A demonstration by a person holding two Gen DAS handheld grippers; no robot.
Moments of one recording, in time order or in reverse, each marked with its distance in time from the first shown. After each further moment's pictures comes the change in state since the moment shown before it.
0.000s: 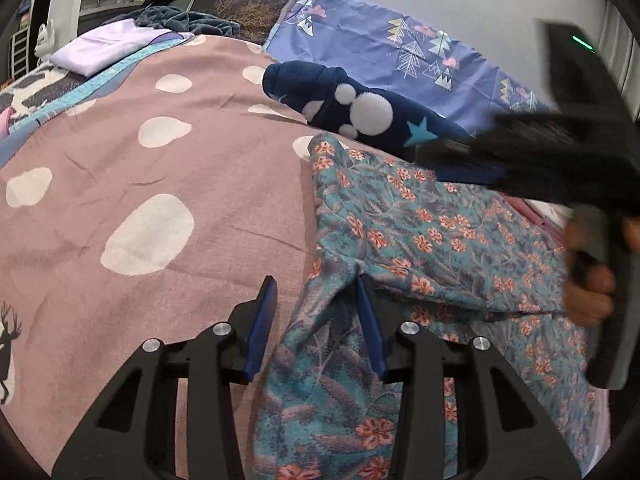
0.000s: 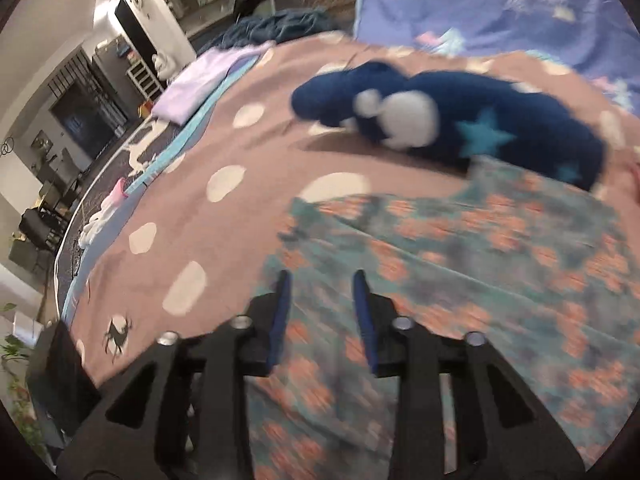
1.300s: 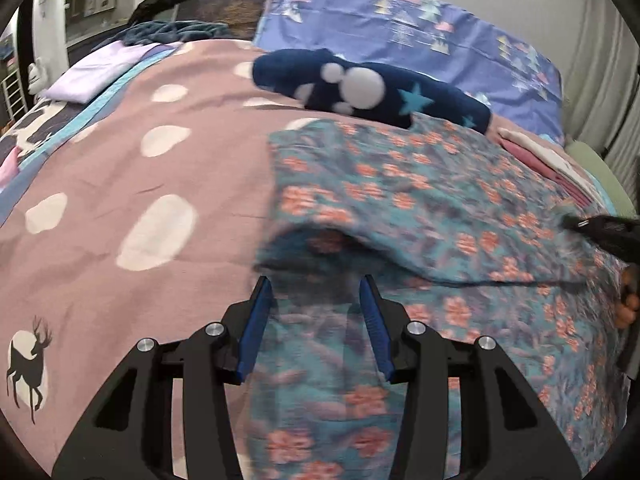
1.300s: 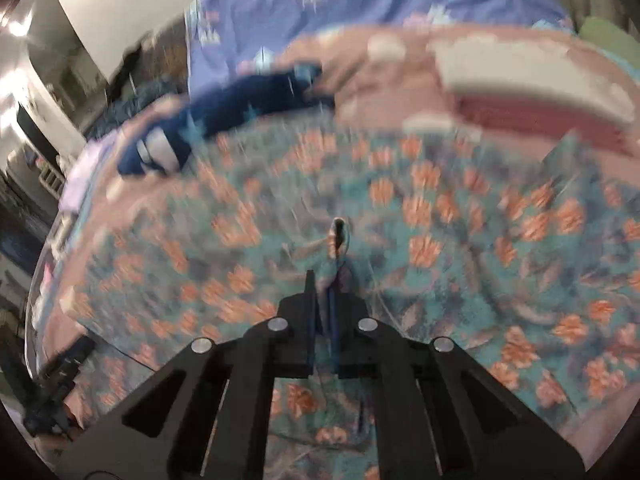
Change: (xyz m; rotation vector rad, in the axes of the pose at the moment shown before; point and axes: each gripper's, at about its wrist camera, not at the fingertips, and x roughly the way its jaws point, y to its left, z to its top) left arm -0.006 -0.018 -0.007 0.131 0.057 0.117; right arm -0.124 -0.184 -0.124 0.382 -0.229 -0.261
